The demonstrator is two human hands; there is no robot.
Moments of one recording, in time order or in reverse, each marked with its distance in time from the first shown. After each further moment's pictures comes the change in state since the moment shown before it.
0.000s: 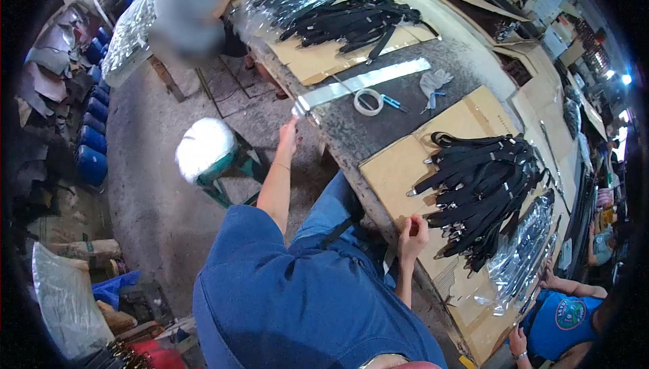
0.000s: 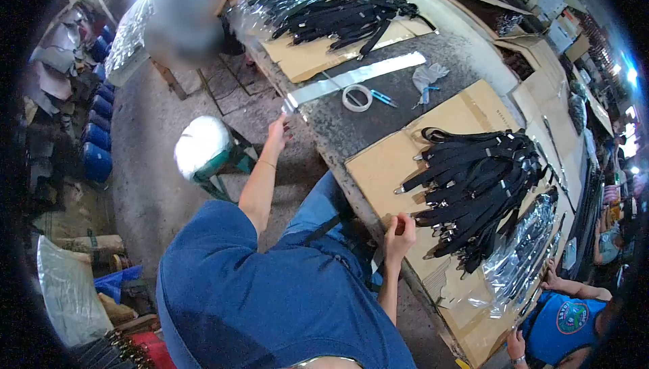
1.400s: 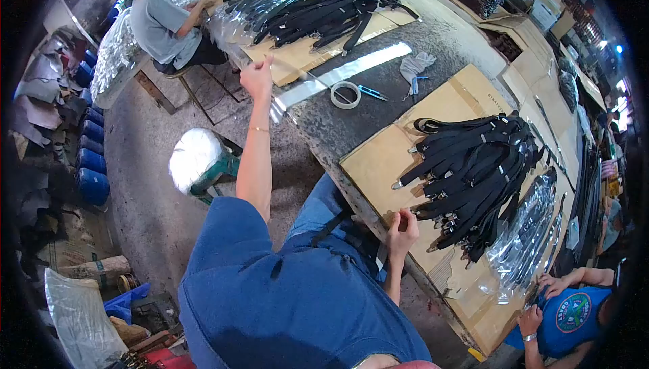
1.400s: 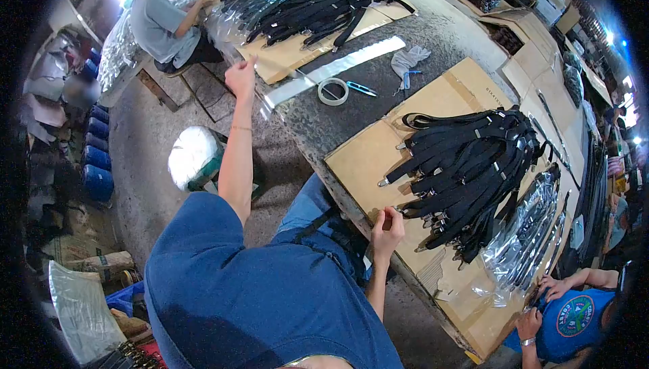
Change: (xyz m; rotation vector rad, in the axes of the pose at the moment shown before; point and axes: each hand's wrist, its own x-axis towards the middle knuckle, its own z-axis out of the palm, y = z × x) left_hand -0.062 0.182 0.101 0.523 0.412 0.887; right_hand 0.005 -0.009 -0.005 0.026 0.046 0.054
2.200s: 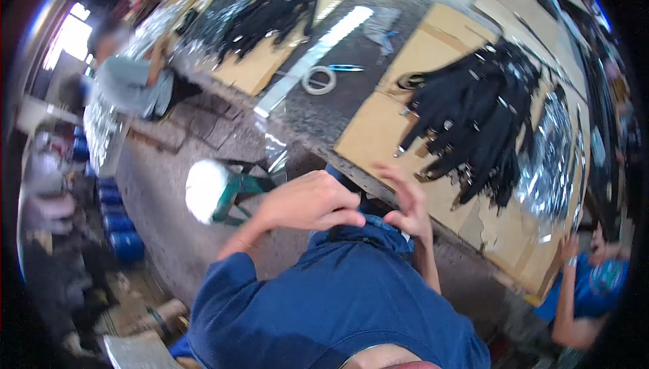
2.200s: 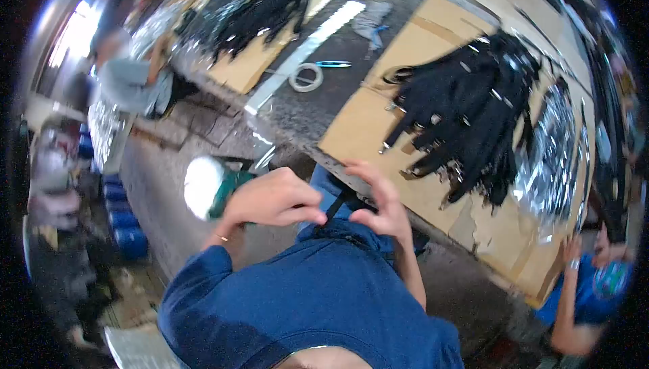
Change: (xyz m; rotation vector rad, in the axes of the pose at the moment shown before) left_hand -0.179 0.183 -0.151 -0.196 -1.895 0.907; right_hand 0.044 -0.096 -0.027 0.711 -0.529 -0.214
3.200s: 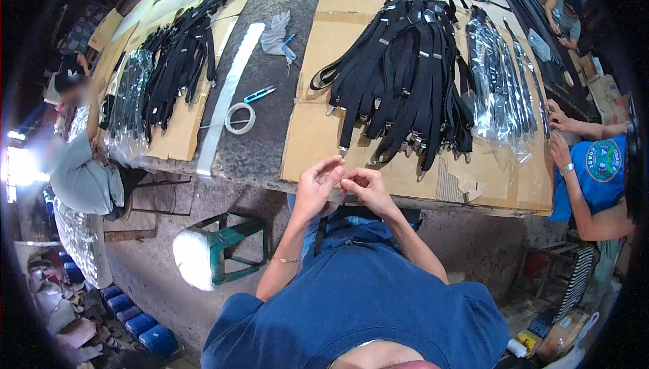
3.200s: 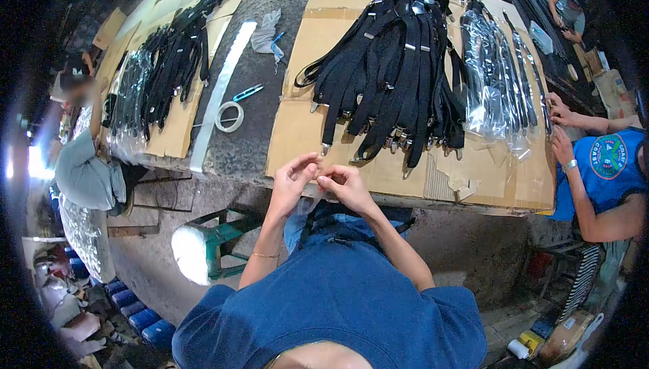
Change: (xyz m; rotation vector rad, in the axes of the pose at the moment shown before) left_hand 0.089 -0.092 0.108 -0.925 0.602 -0.430; right_hand -0.030 0.061 -0.007 0.237 0.409 0.523
